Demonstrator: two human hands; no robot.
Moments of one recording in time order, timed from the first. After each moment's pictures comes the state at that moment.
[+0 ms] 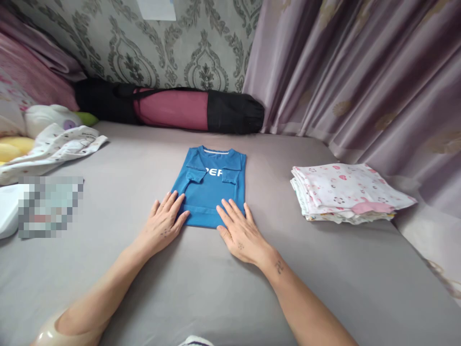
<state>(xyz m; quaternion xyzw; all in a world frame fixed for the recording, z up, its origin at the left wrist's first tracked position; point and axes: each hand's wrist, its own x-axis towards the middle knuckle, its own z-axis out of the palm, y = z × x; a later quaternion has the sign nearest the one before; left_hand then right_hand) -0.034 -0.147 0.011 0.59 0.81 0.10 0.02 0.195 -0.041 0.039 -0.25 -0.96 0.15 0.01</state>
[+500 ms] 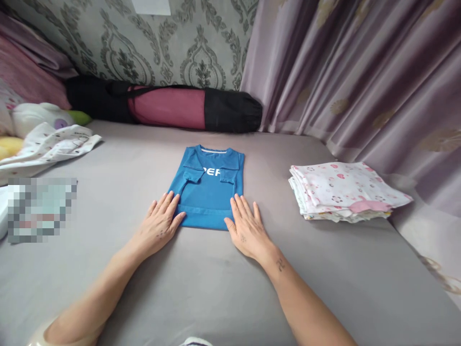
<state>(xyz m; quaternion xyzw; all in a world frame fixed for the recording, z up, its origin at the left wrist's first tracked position) -0.042 -0.149 -0.001 0.60 0.79 0.11 -0.02 0.201 -0.031 0.024 -0.36 -0.93 0.11 0.02</state>
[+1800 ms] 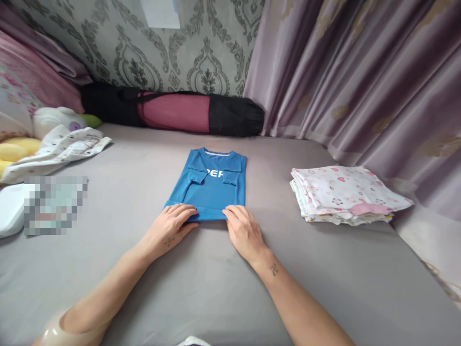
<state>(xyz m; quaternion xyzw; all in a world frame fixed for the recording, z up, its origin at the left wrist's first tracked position) -0.032 -0.148 0.027 0.74 0.65 0.19 -0.02 0.190 -0.038 0.023 -0.25 -0.93 0.12 0.24</state>
